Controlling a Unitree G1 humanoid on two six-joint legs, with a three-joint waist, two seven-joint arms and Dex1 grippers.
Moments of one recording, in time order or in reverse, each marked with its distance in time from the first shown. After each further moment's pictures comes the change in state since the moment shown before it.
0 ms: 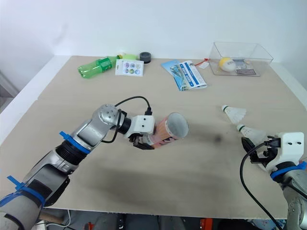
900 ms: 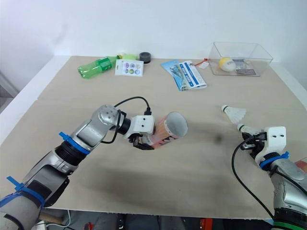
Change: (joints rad) left arm 0.003 0.004 0.000 -0.003 -0.001 0.018 0.009; right arm -0.213 -0.027 0.166 0.396 -0.087 -0.210 0.087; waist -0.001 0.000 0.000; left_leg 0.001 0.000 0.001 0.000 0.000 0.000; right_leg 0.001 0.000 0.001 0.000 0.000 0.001
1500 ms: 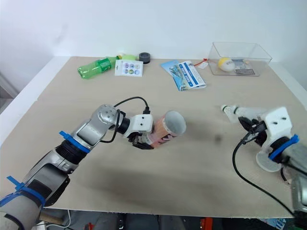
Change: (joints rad) left arm -0.015 -0.023 0.033 0.096 -0.048 -0.016 -0.032; right arm 0.057 -0.314 -0.015 -0.494 0.084 0.053 0.245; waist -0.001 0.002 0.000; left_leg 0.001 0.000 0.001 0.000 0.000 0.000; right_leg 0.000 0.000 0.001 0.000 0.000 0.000
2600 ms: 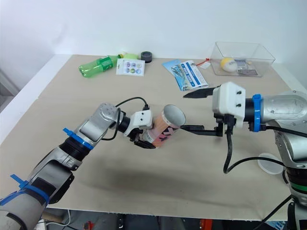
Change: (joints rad) left arm -0.023 -0.026 0.020 0.072 -0.030 0.017 -0.009; right arm -0.478 -0.058 0.329 0.049 0.120 -0.010 0.341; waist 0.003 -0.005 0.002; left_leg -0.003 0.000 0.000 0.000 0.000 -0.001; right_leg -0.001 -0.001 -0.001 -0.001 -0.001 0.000
